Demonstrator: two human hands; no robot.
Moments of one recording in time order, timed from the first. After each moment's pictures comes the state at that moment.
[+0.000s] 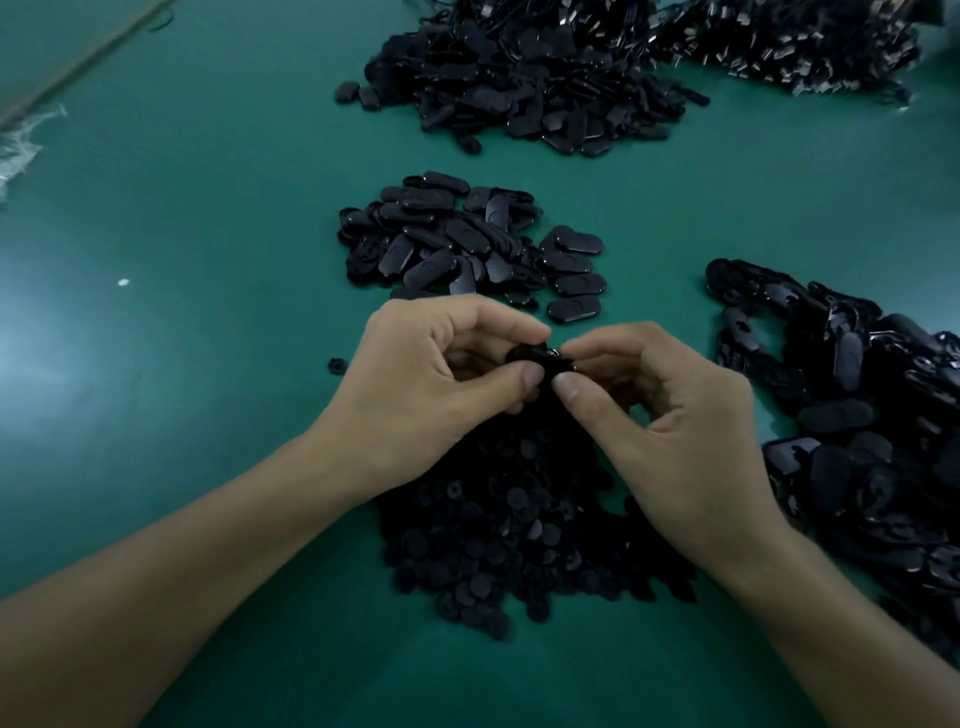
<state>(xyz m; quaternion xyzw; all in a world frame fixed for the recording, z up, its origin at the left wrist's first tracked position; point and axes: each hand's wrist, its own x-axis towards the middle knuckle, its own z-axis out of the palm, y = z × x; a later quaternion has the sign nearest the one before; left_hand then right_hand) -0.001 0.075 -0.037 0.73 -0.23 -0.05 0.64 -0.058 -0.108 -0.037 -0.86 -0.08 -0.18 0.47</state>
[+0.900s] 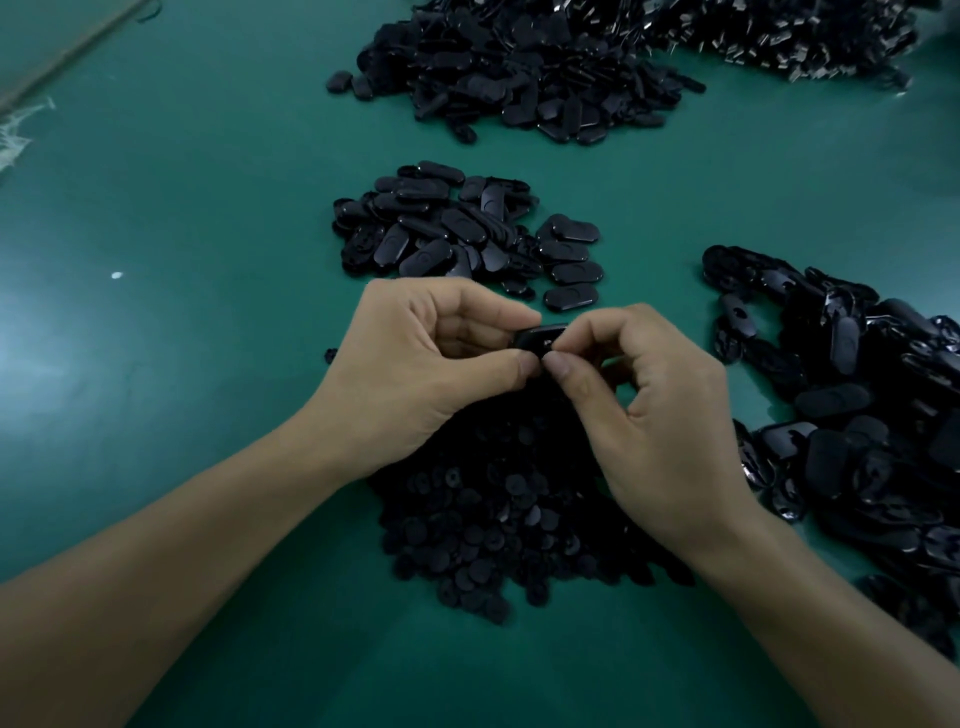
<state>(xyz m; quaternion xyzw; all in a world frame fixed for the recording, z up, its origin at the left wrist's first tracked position) -0.002 0.075 -0.030 0.69 -0.19 -0.10 0.69 -0.055 -0.096 -0.037 -0.88 -0.08 -0.21 0.42</state>
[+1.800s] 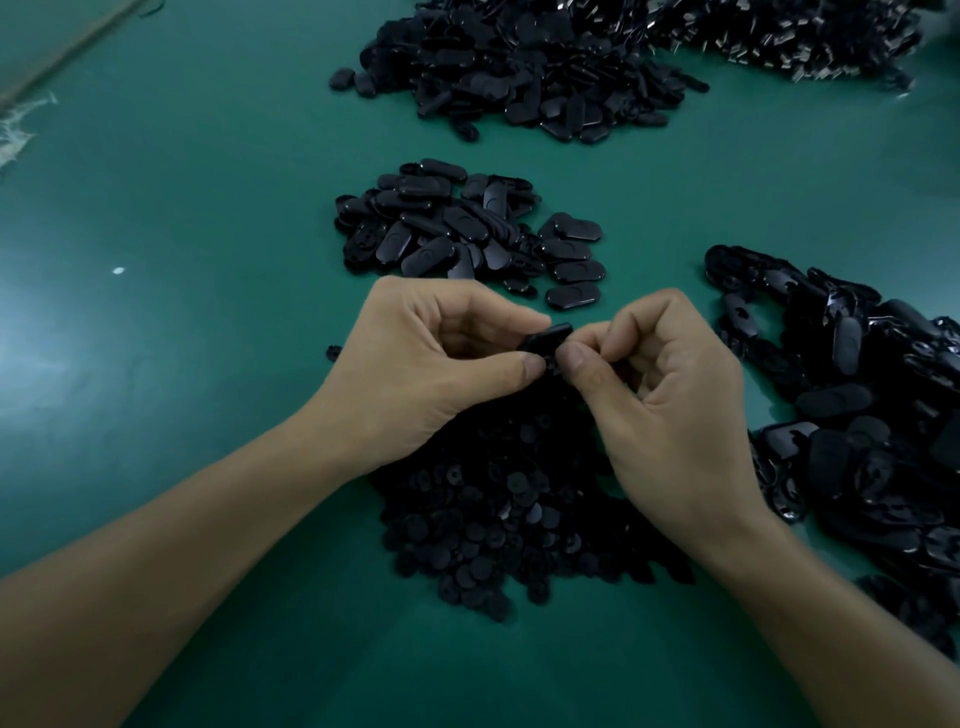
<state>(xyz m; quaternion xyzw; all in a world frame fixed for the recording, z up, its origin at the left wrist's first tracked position) 0.001 0.077 -0.034 0.68 -0.24 -0.08 0.69 -0.055 -0.096 -0.037 -0.83 -0.02 -0.19 0.52</state>
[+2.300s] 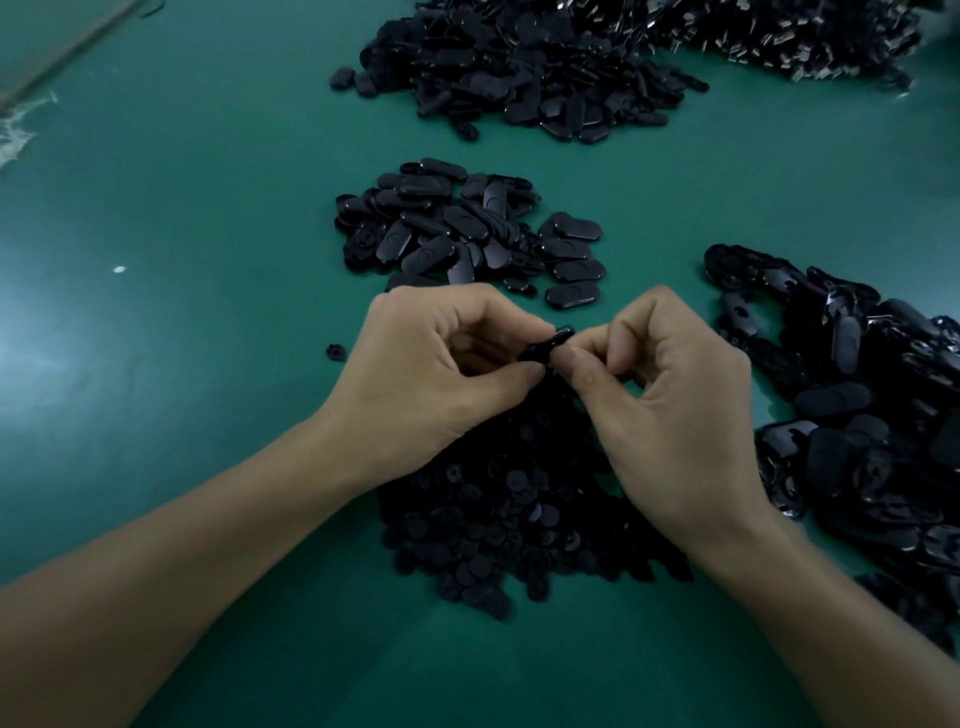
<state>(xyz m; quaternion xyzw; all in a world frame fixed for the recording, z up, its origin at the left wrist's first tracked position) -0.003 0.072 -0.042 0.73 -0.27 -0.01 0.63 -0.056 -0.094 -0.033 -0.85 -0.03 -0.22 0.47</state>
